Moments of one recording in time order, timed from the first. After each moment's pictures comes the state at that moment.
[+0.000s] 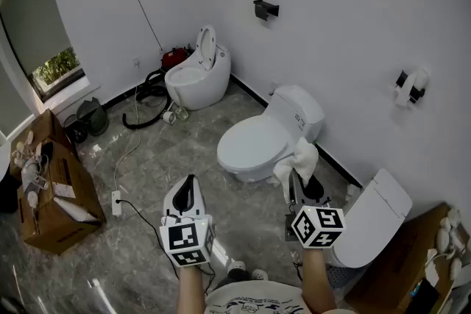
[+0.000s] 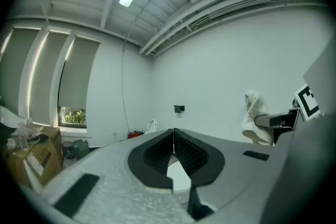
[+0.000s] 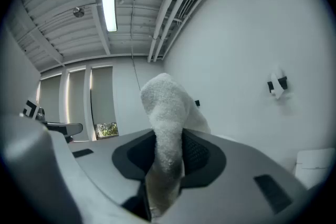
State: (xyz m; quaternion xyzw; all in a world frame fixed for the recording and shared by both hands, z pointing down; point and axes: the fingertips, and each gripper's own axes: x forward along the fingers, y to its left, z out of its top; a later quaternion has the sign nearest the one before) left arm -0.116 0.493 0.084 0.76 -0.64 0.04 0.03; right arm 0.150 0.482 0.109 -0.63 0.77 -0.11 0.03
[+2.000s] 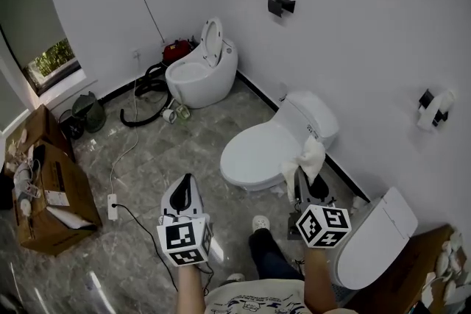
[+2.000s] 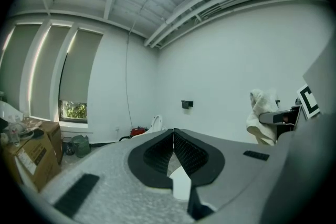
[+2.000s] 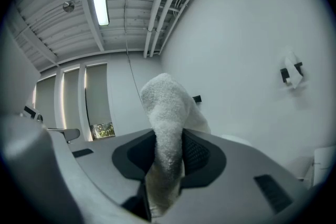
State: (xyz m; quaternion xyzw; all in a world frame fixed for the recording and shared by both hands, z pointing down) left arm -0.140 0.341 0.131 0.75 -0.66 0.06 0.06; right arm 0.144 0.322 0.142 -0.63 0.77 -0.13 0.03
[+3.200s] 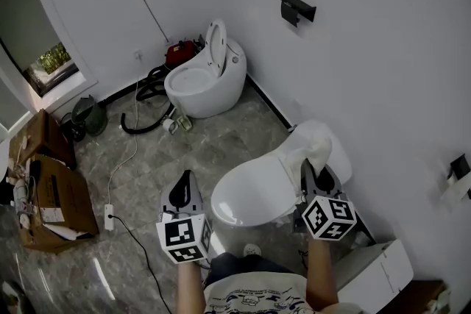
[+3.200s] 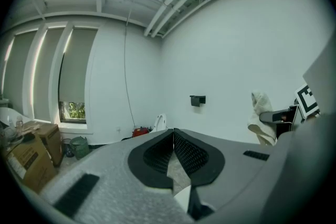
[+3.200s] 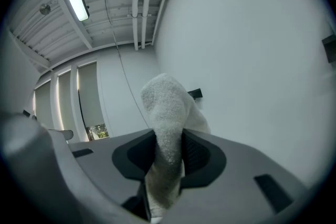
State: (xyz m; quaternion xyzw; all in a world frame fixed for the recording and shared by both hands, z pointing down) left arm -0.060 0.045 0.140 0.70 -0.70 0.09 0.07; right arm 0.238 -0.015 0.164 -0.60 0.78 -0.17 0.03
